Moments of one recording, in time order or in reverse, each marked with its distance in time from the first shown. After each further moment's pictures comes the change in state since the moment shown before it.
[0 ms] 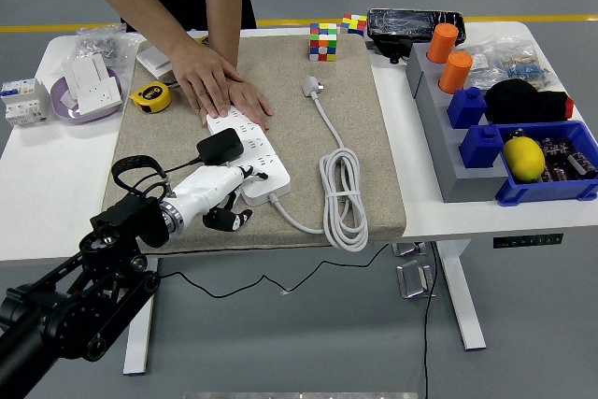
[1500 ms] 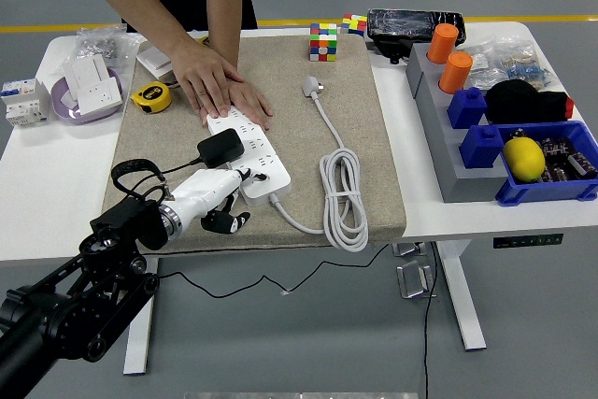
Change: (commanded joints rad) left arm 0.002 0.001 0.005 0.013 0.000 -0.004 0.000; right arm 0.001 -0.001 0.000 0.001 0.001 0.000 0.000
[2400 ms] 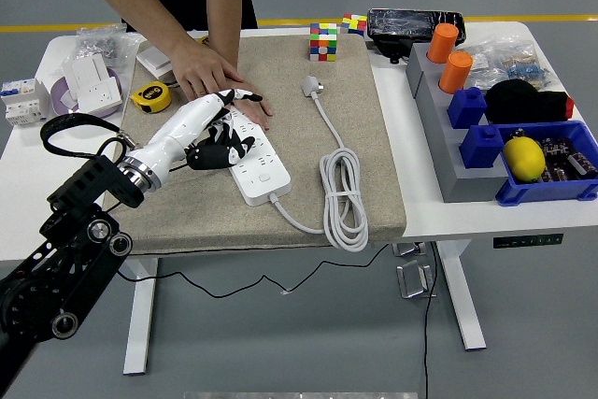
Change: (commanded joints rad) left arm 0.021 0.012 -0.198 -0.228 -0.405 0.046 -0.036; right arm -0.006 0.010 -0.010 -0.004 0.009 -0.001 0.000
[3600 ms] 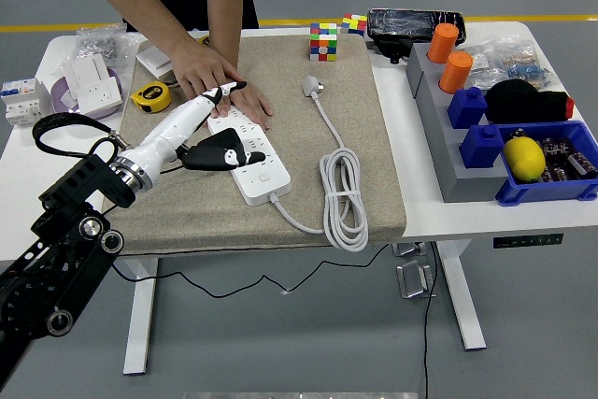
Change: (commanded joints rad) left arm -0.011 0.011 0.018 0.038 0.208 -0.052 -0.006; right arm -0.002 -0.004 -0.002 0.001 -0.002 -0.002 -0.002
